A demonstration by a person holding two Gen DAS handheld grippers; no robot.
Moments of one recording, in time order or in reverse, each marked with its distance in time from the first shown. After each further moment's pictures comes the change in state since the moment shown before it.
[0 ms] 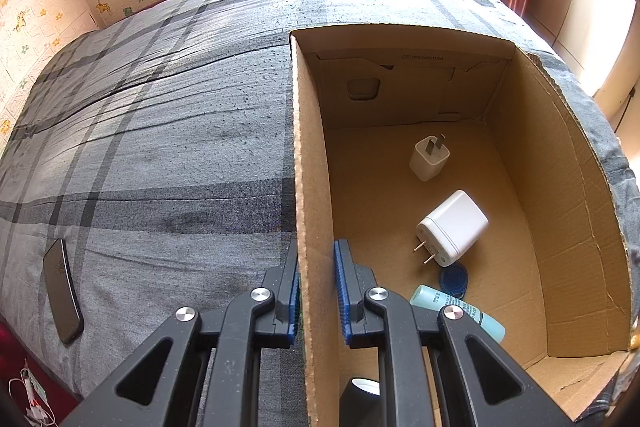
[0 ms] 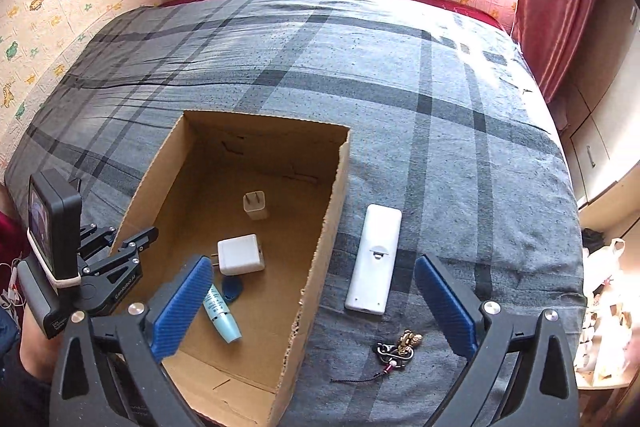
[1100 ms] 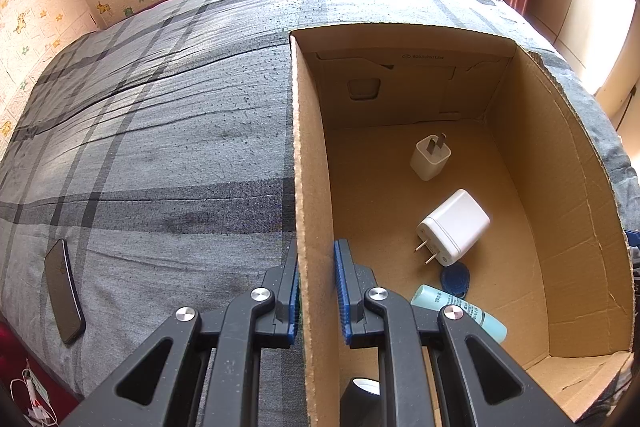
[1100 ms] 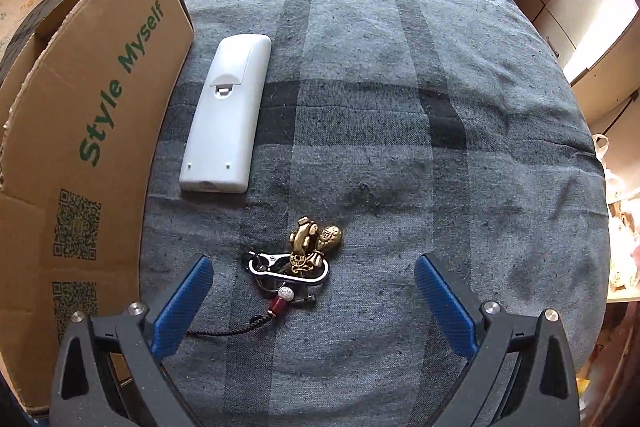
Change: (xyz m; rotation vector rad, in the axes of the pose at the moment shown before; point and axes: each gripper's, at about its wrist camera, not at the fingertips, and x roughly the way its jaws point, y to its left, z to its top) left arm 0.001 -0.001 0.000 0.005 0.001 0.006; right arm 0.114 -0.087 -0.123 0.187 0.227 -0.127
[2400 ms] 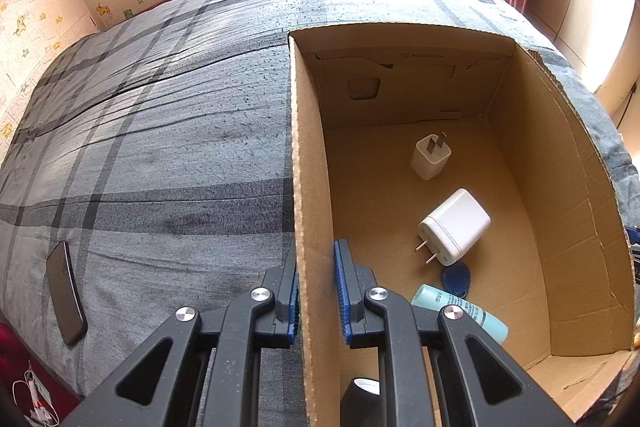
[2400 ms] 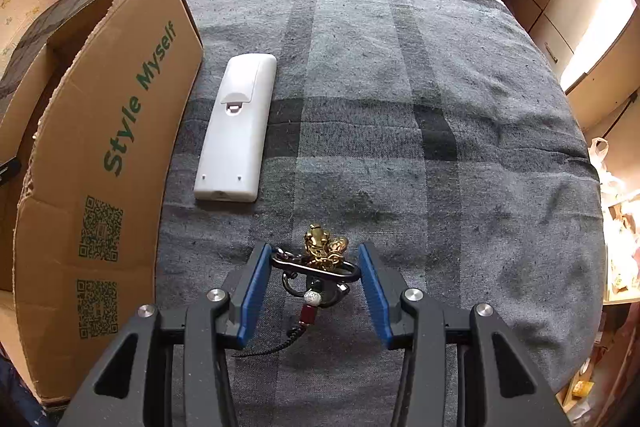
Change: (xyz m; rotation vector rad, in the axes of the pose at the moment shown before) left arm 0.000 -0.002 0.001 0.003 0.002 0.006; right arm -0.027 -0.006 0.005 -0.002 -0.048 0.017
